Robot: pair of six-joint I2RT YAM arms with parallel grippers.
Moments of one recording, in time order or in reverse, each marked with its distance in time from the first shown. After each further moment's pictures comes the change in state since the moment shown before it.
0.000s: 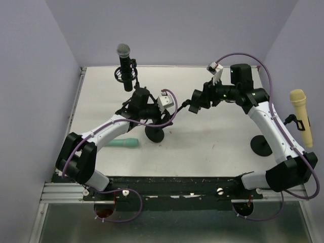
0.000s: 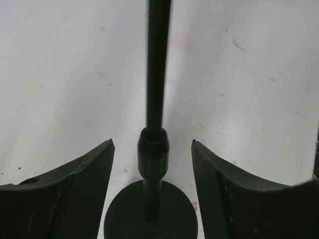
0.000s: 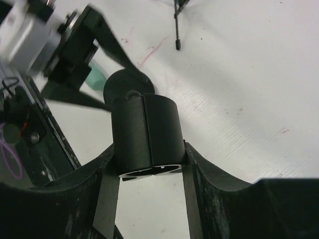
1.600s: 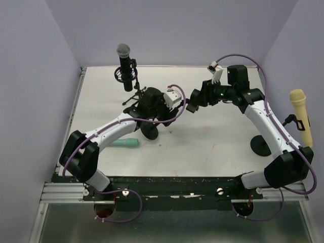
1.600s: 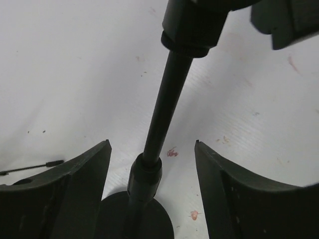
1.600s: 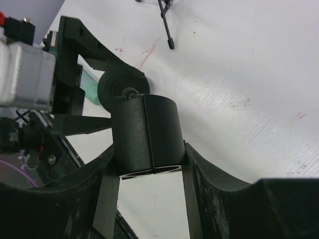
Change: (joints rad) left arm -0.113 0.045 0.100 -0.114 -0.410 -0.174; right arm -0.011 -0.008 -0.088 0.098 0.020 0.140
